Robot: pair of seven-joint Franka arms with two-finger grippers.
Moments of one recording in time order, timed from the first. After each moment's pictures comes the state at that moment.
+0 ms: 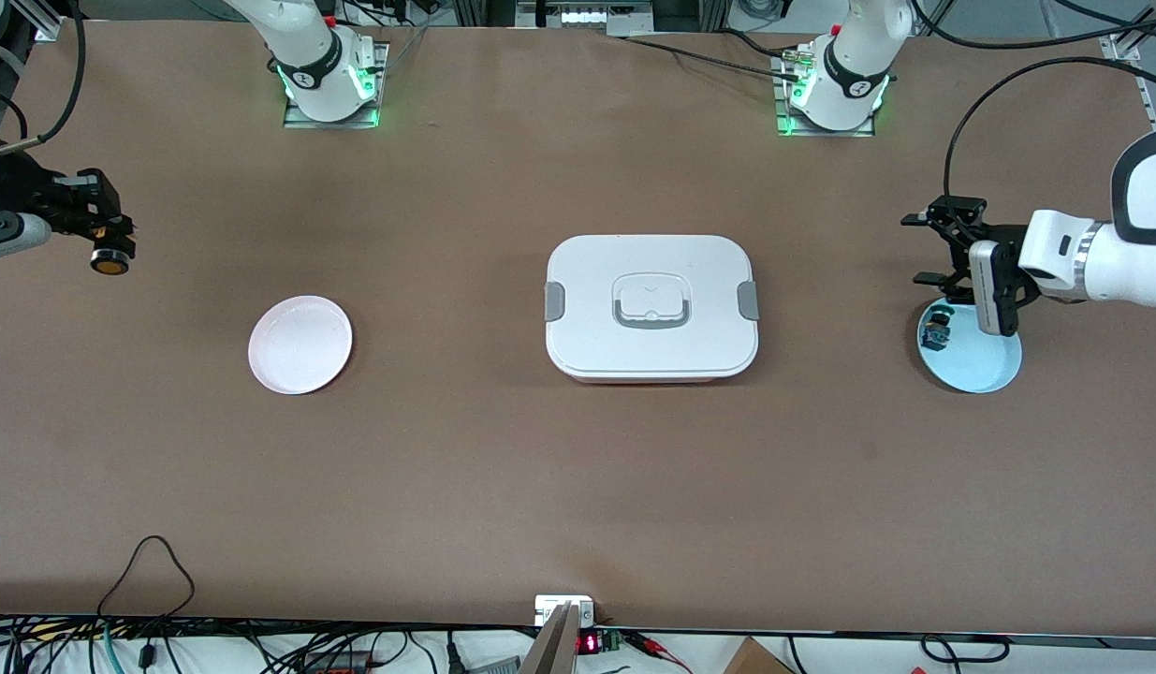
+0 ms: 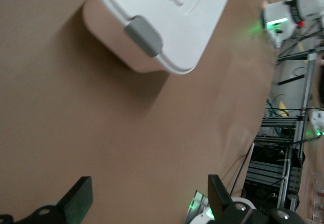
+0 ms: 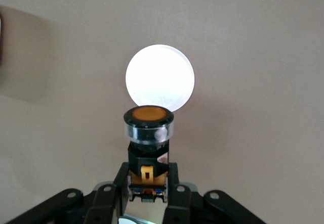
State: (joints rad) left arm 0.15 0.20 -0.01 -1.79 -0.40 1.46 1.05; right arm 0.06 0.02 -0.12 -1.64 0.05 1.55 -0.35
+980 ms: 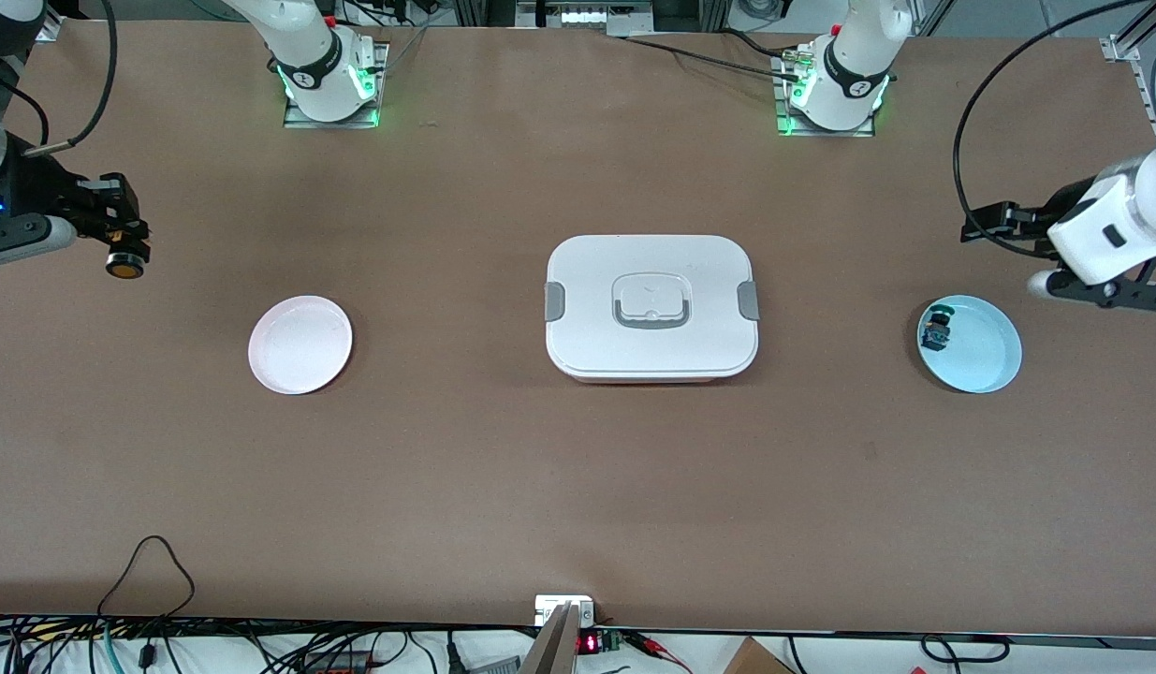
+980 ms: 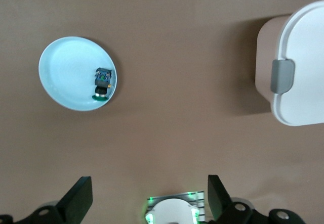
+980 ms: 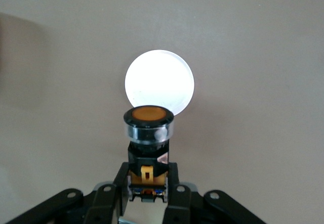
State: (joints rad) left arm 0.03 0.10 -0.02 -1.57 -0.02 1.39 0.07; right arm 0.10 0.02 -0.13 -1.65 0.03 1.58 -0.29
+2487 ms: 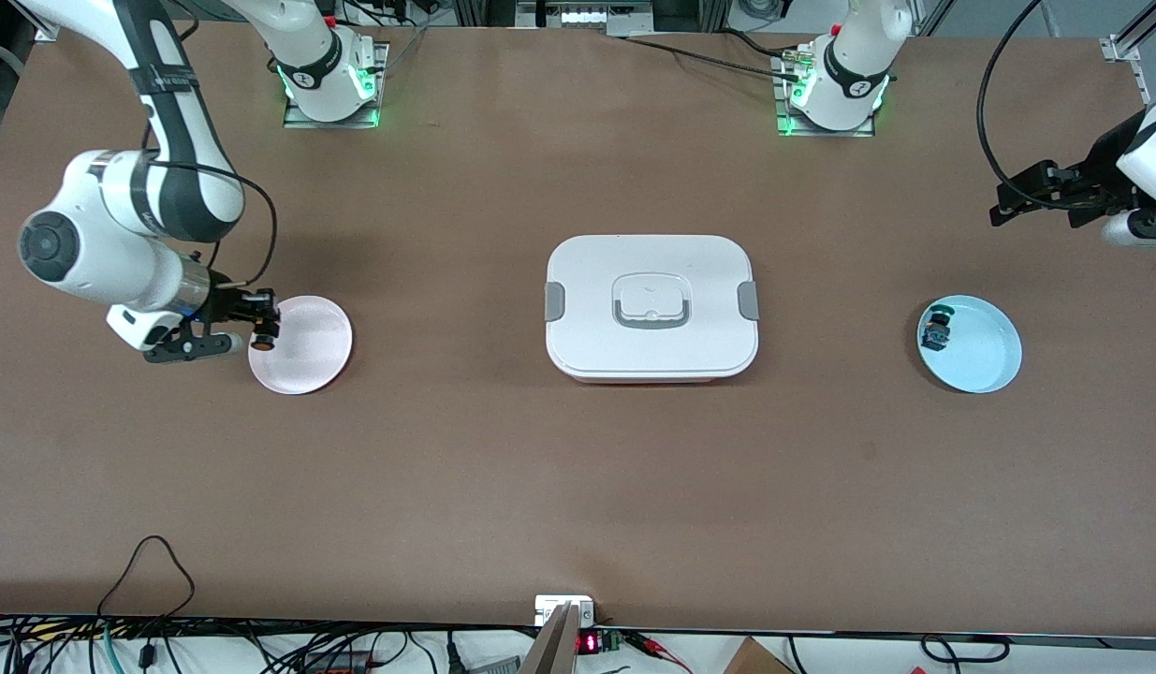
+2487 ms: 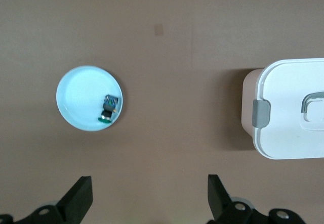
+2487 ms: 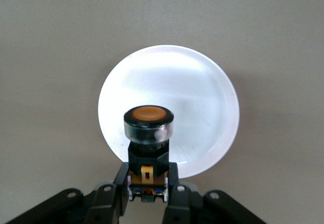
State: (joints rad) left arm 0.07 -0.03 -0.04 -1.65 -0.06 1.56 0.05; right arm 0.14 0.27 -0.12 -2.05 0.13 2.17 -0.18
